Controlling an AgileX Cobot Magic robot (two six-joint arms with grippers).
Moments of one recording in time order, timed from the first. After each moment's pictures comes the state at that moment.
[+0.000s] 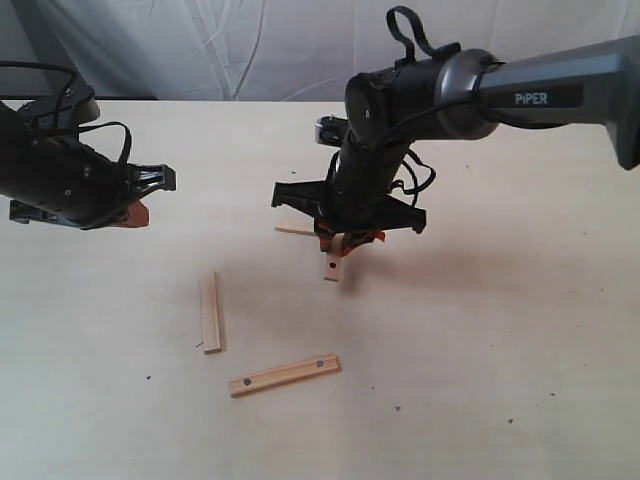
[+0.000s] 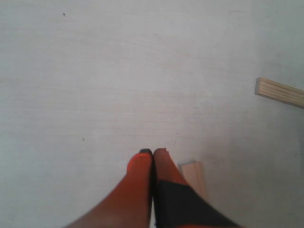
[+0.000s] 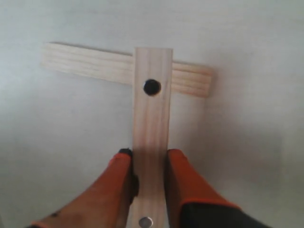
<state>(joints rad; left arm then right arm) -0.04 1.65 -0.89 -0.47 0.41 0.11 0.61 2.15 -1.51 0.11 0.75 0.58</state>
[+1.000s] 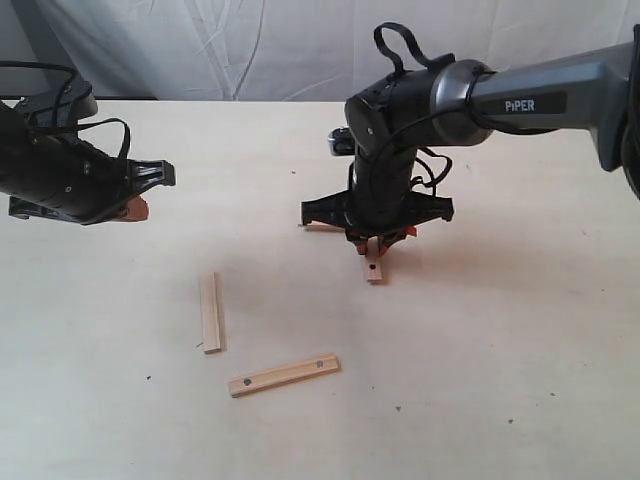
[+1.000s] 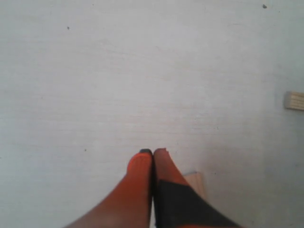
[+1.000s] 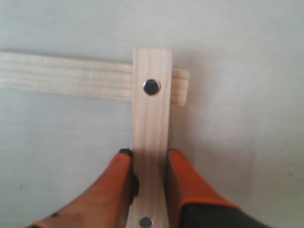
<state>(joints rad) -0.04 1.65 -0.89 -0.47 0.37 0.11 0.60 2.18 -1.52 -0.13 0.82 0.62</state>
